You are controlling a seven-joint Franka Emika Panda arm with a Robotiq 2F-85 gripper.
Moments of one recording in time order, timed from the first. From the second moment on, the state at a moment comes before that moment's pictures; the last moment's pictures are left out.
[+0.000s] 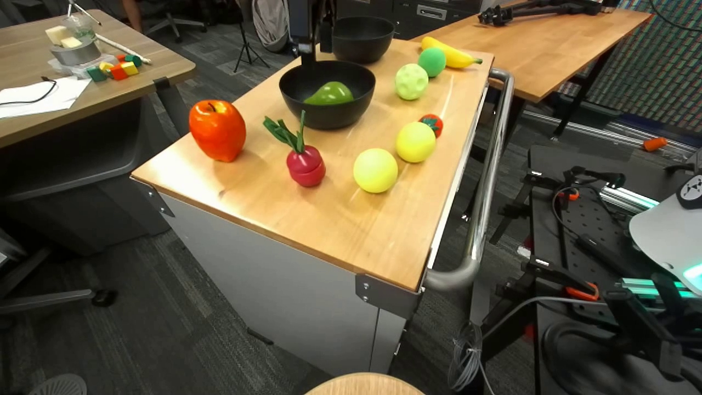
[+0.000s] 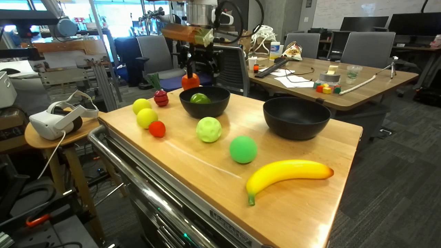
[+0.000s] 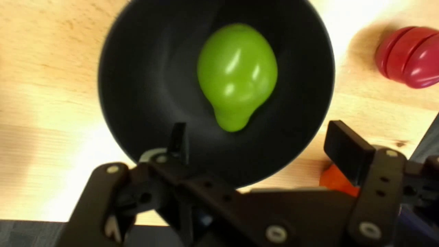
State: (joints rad) arm -0.02 0.27 0.04 -1.84 0.07 2.14 -0.20
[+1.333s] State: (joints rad) arm 0.02 0.02 0.04 -2.05 0.14 1.87 -0.01
